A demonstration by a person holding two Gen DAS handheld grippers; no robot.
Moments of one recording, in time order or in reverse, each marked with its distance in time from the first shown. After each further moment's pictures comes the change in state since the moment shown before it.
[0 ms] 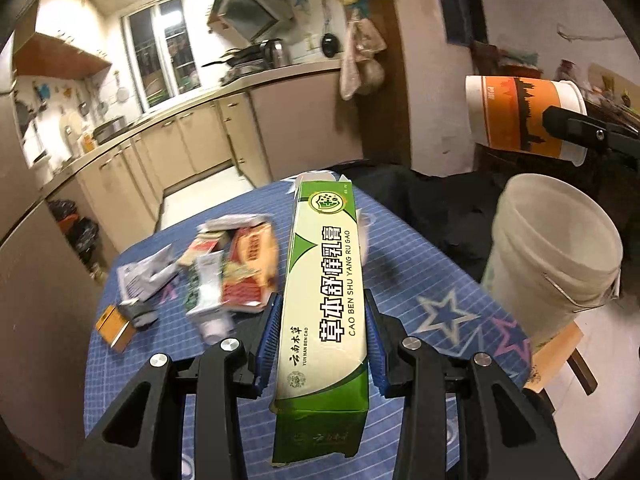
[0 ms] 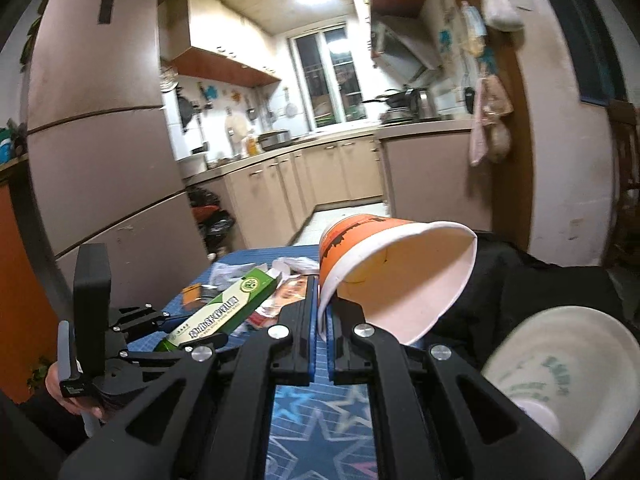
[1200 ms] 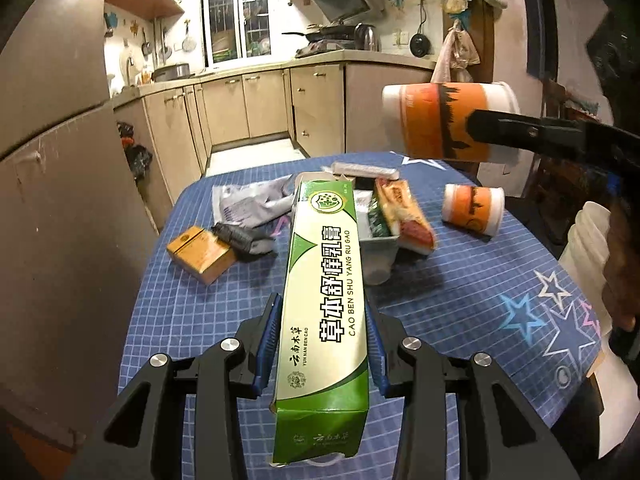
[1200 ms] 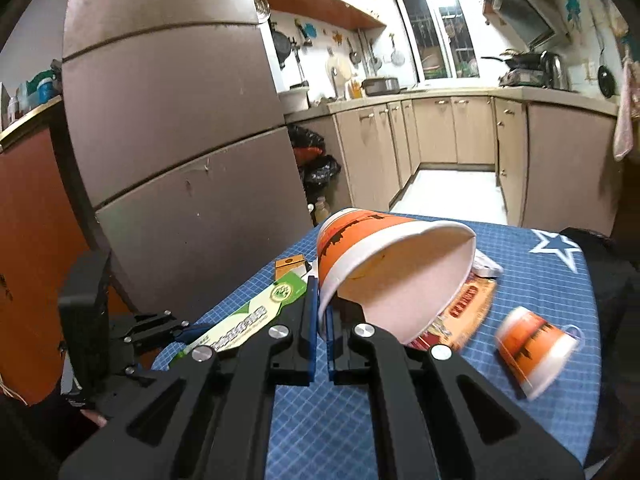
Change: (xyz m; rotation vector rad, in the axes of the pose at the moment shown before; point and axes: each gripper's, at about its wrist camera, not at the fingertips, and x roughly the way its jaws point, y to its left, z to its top) left arm -0.009 0.163 -0.086 -0.248 0.030 0.098; right arm 0.154 0.158 0.006 -0.151 0.187 0.364
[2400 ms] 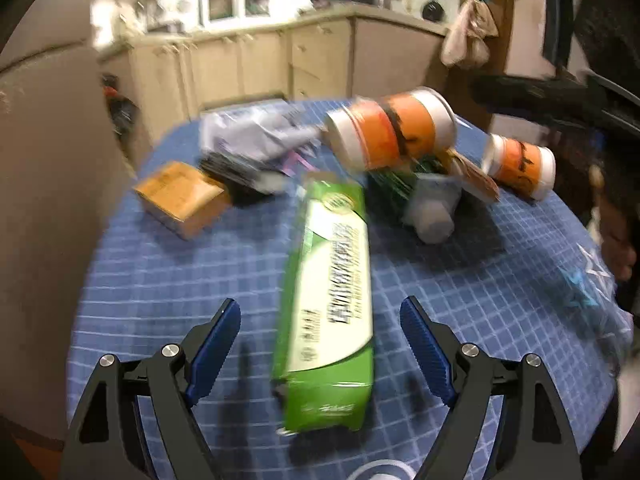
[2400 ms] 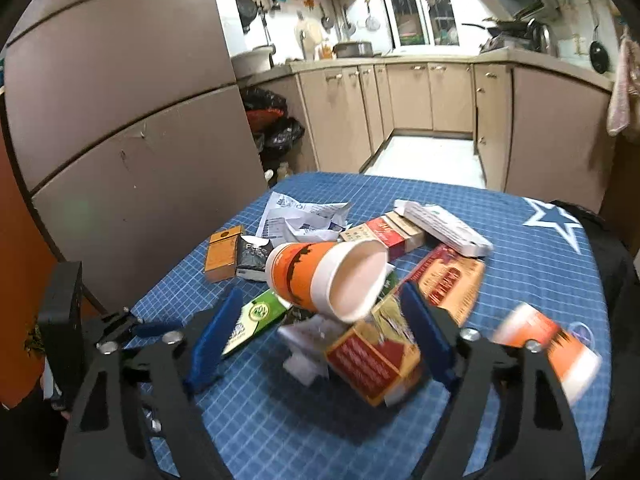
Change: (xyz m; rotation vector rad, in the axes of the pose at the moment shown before) left arm 0.096 0.042 -0.027 -0.038 0.157 -0.092; right arm 0.113 -0.050 -0.005 0.027 0.179 -0.061
